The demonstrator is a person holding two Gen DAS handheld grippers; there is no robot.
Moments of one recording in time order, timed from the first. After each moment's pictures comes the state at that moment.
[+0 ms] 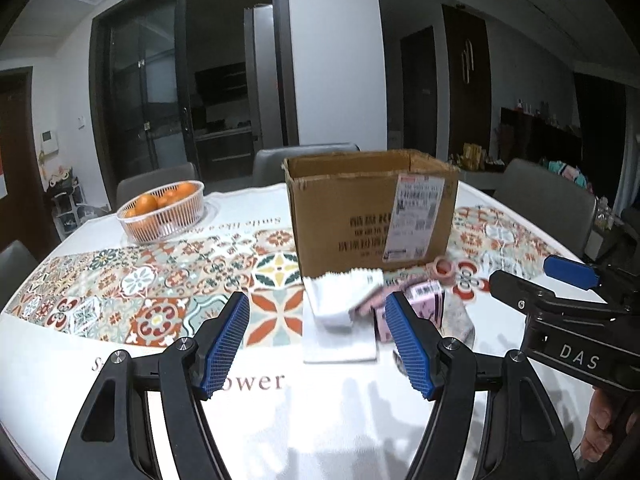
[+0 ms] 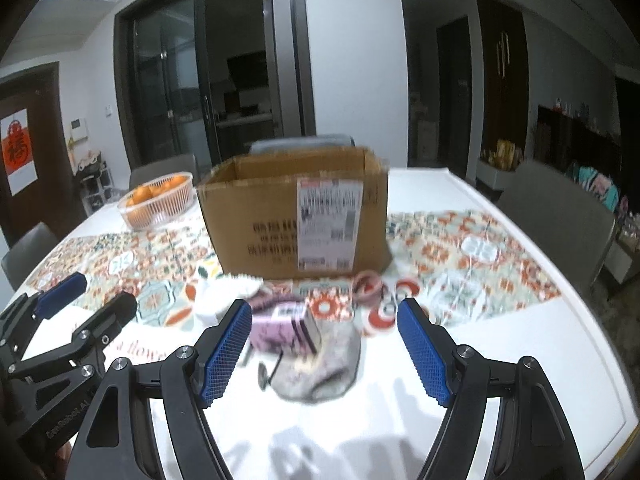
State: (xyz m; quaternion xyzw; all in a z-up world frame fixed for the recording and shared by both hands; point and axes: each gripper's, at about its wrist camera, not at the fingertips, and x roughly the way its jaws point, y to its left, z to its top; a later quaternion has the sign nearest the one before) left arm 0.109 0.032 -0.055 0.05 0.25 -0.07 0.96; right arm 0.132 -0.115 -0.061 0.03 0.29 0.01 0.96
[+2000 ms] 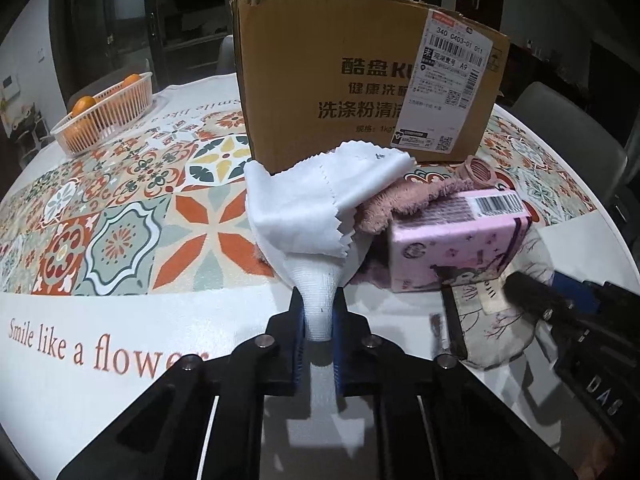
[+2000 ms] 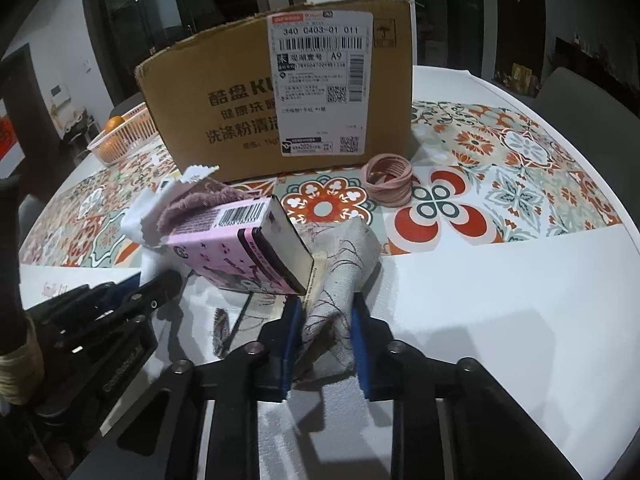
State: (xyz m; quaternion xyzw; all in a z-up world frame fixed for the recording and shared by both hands) left arm 0.204 0.013 -0.155 0.03 0.42 -0.09 0.90; right arm 0.192 -0.113 -0.149 0.06 0.42 0.02 0.91
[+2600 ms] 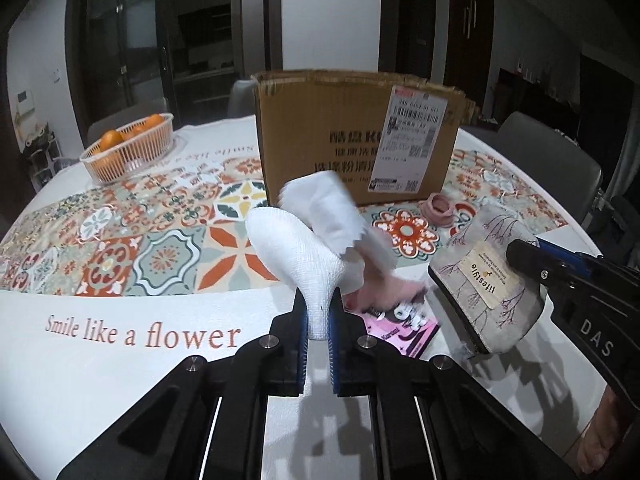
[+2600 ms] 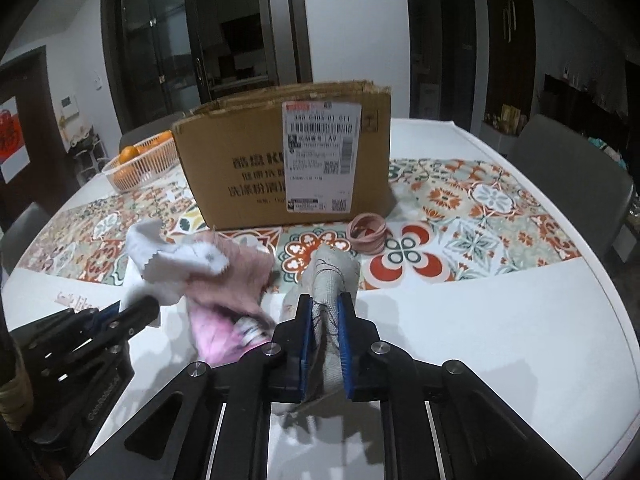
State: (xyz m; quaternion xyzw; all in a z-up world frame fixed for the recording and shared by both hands) left arm 0.142 0.019 -0.101 0.03 0.35 -0.09 0.93; right arm 0.149 -0.116 -0.098 0.03 0.34 0.01 0.94
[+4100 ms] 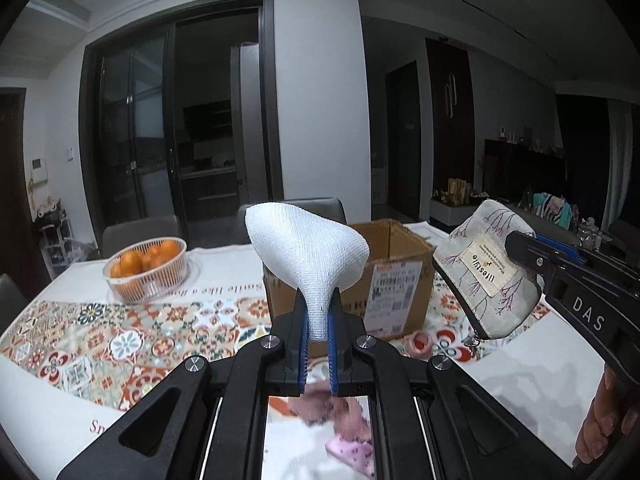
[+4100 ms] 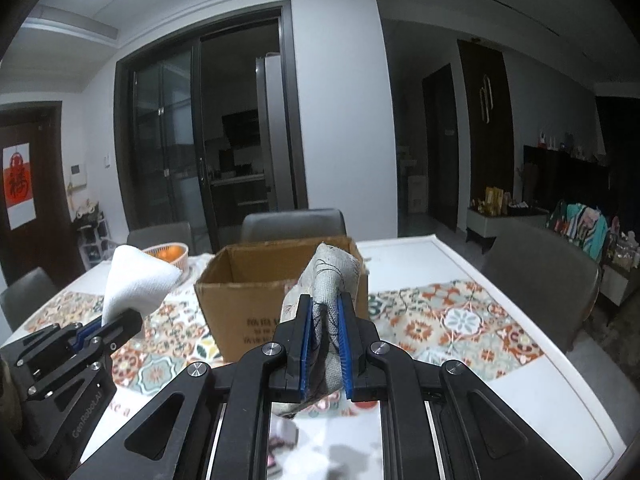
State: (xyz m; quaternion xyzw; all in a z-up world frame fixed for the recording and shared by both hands) left arm 0.135 0.015 0.014 0.04 0.17 -0.10 0.98; right arm 0.136 -0.128 0.012 0.04 0.16 -0.01 0.99
